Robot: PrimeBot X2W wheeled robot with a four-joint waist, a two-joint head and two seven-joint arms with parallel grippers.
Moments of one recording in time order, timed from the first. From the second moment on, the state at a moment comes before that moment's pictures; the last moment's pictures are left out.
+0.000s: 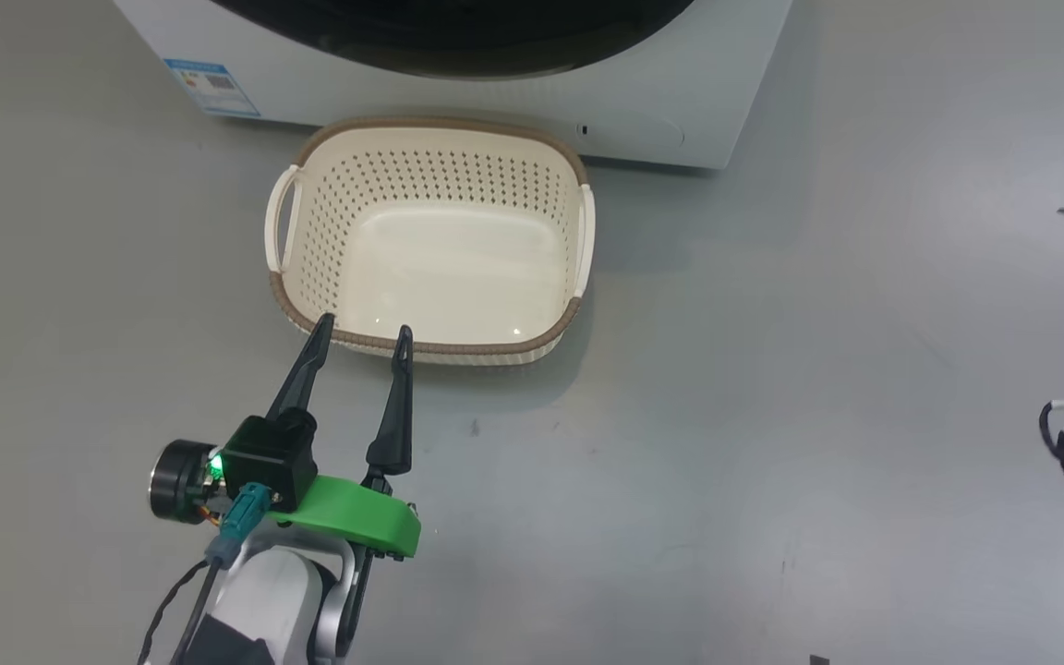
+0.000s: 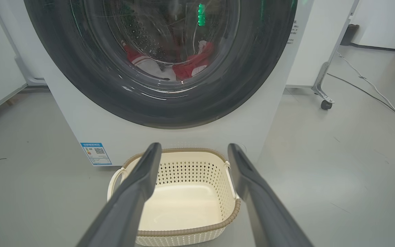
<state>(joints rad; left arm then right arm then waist) -0.26 0.04 -0.38 0.22 -0.32 0.12 -0.25 -0.60 -0.24 -0.02 0.12 0.87 0.09 0.14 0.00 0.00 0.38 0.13</state>
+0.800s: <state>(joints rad) -0.35 0.03 -0.47 0.21 -0.42 0.12 -0.25 -1.00 -0.27 -0.07 0.23 1.12 -0.01 0.44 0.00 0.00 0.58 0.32</state>
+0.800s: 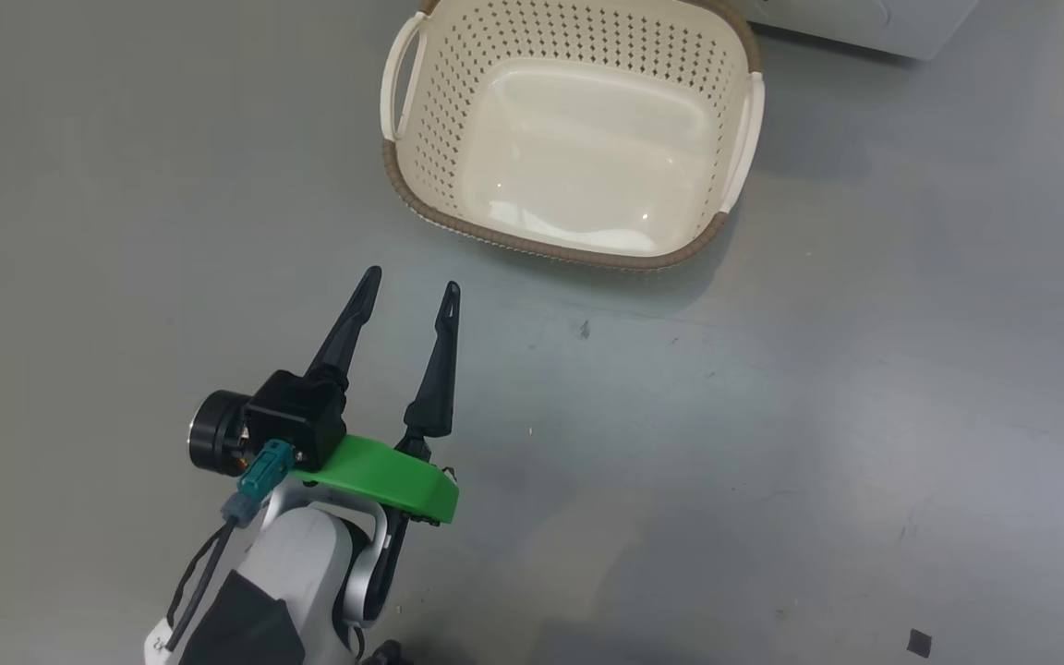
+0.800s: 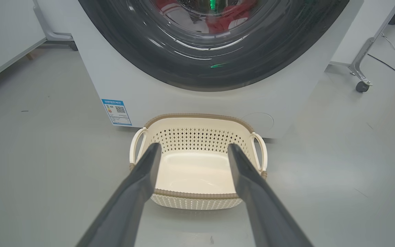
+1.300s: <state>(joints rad) -0.38 0.03 -0.49 0.20 -0.47 0.12 -0.25 -1.18 -0.29 -0.07 0.31 1.15 -0.06 0.52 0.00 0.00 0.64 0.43</state>
